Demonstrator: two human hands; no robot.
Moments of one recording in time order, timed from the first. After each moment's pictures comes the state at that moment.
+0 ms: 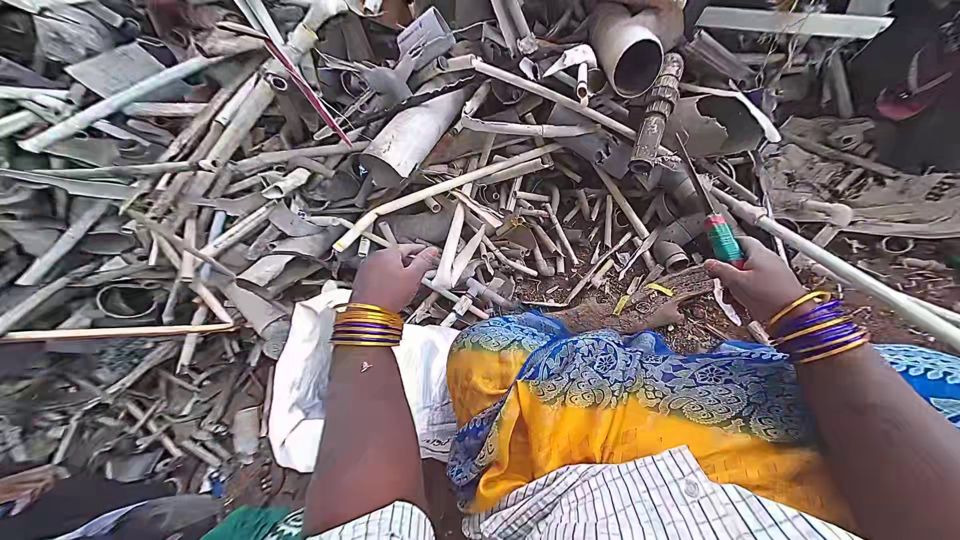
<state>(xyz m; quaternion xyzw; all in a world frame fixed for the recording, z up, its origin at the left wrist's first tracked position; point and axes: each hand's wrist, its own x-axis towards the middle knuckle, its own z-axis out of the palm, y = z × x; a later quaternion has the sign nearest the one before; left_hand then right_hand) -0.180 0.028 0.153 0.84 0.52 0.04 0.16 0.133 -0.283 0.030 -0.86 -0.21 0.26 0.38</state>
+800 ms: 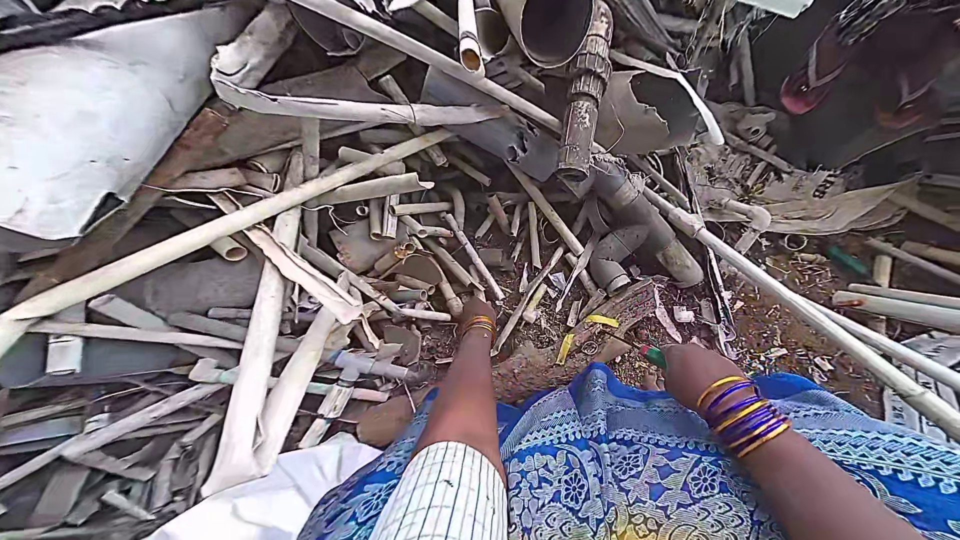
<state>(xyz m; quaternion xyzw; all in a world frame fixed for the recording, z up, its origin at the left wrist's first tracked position) 0.083 0.084 -0.213 0.75 0.54 -0.27 0.26 0.179 -0.208 -0.029 -0.83 -0.17 0.51 -0.16</state>
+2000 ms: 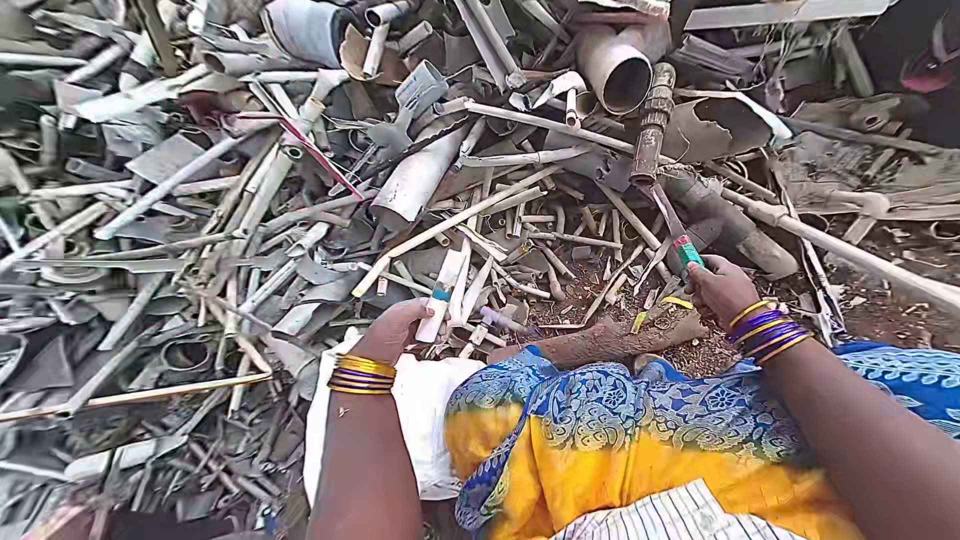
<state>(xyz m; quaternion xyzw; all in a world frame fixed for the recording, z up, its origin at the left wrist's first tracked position) -0.172 0.029 0.162 0.70 0.50 0.12 0.50 0.138 -0.228 0.001 -0.79 -0.09 0.35 0.50</state>
